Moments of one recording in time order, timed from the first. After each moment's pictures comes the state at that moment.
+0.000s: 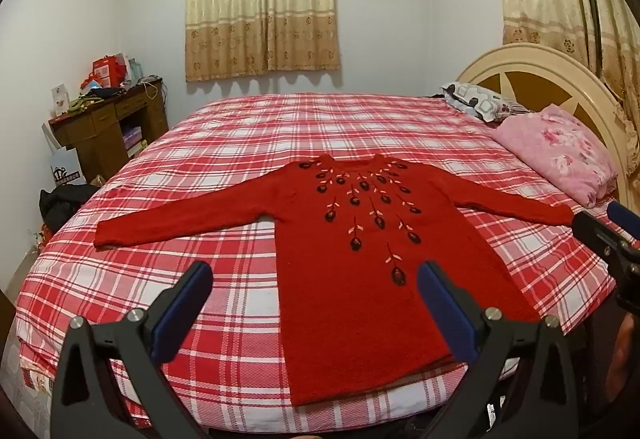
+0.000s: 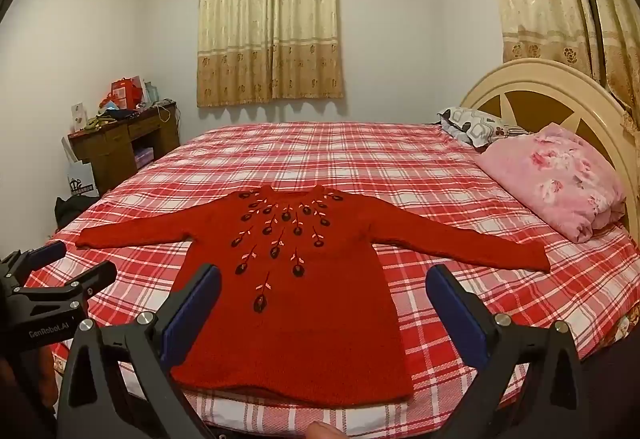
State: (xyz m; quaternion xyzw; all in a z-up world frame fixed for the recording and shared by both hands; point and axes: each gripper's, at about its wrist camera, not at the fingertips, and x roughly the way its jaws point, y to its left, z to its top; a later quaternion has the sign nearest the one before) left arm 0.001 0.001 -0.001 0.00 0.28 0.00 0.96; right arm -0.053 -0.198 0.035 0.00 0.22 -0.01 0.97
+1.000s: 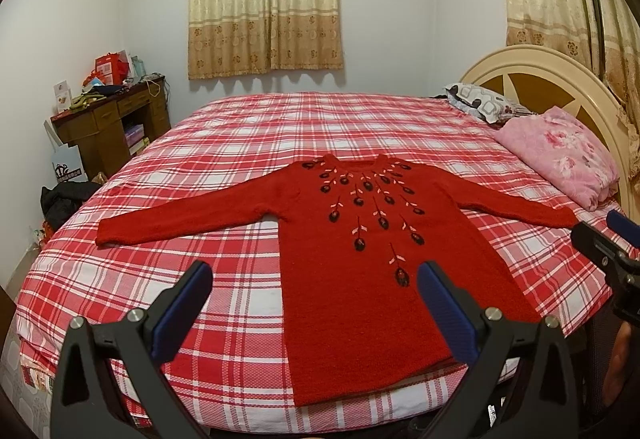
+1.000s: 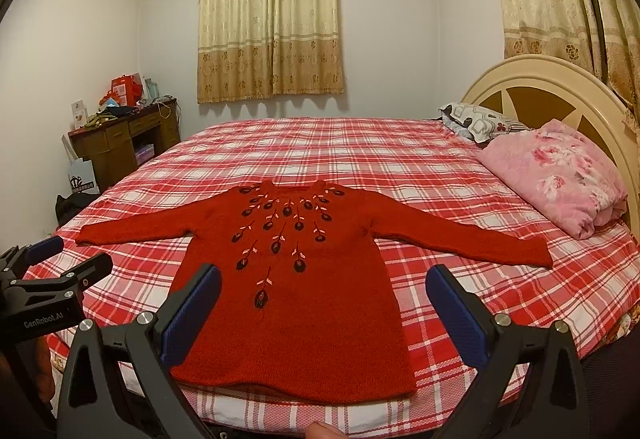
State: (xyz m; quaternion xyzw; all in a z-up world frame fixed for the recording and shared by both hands) left arm 0.003 0.011 -0.002 -0.01 0.28 0.01 0.96; right arm -0.052 -0.196 0.029 0.00 0.23 -0.01 0.97
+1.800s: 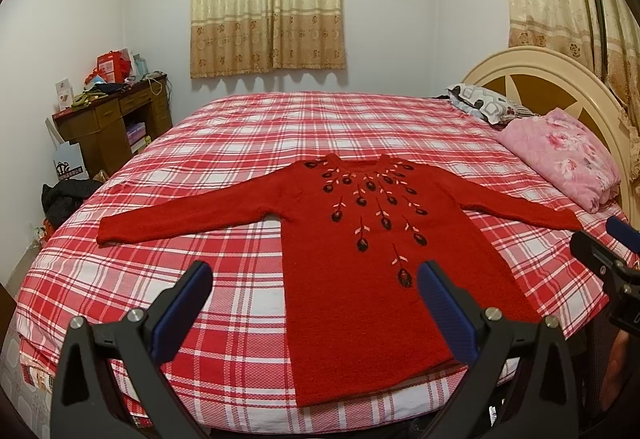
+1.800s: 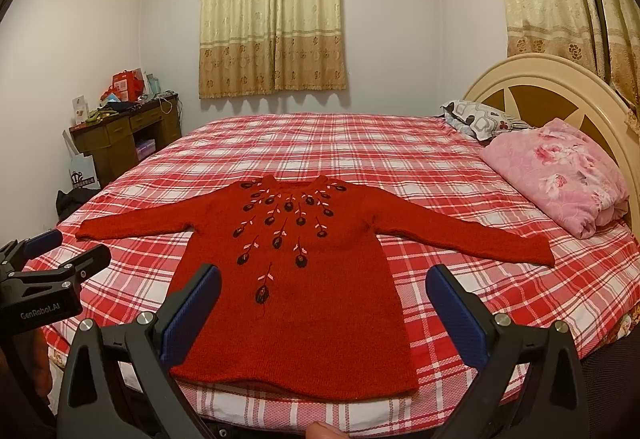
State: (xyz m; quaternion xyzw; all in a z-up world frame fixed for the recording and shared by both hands) left arm 0.003 0.011 -0.001 -0.01 0.28 0.01 0.96; right arm -0.052 -0.191 0.025 0.00 0.24 -0.01 0.97
